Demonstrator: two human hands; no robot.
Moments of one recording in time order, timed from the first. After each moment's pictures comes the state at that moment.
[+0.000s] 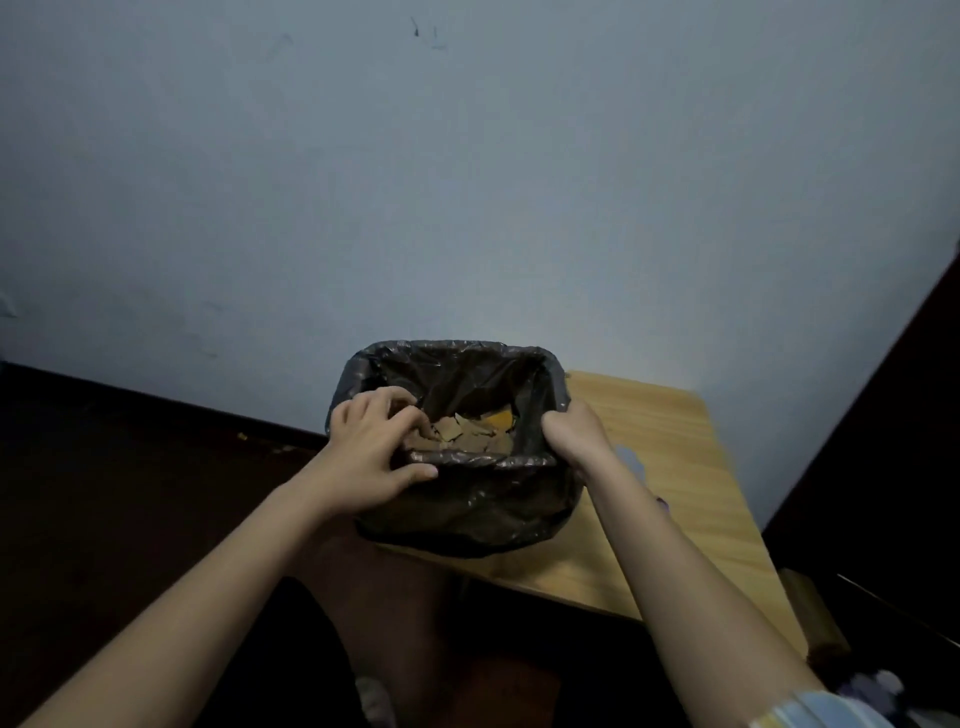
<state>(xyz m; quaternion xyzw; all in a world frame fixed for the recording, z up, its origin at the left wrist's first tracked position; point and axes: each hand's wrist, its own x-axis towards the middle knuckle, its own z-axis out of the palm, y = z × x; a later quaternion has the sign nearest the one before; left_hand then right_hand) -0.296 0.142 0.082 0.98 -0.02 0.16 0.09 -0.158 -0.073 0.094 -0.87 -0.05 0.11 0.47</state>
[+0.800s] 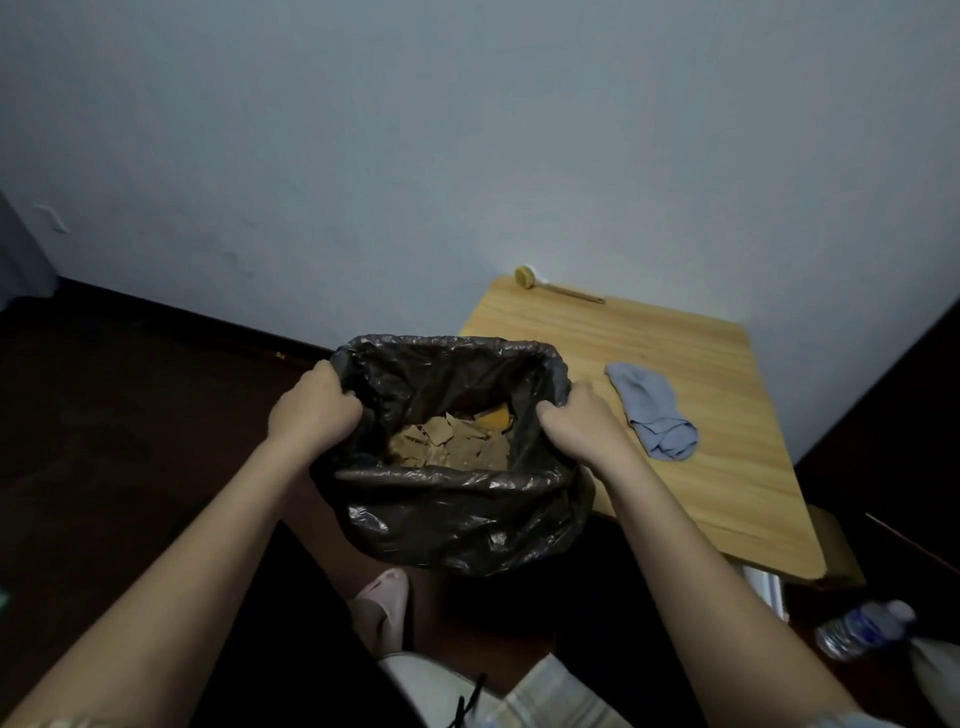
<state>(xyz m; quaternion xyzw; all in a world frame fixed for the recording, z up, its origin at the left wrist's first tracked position) -0.339 0.169 0.034 0.91 0.36 0.09 0.21 -0.226 -0.083 0.050 -0.91 -0.13 0.17 0.35</state>
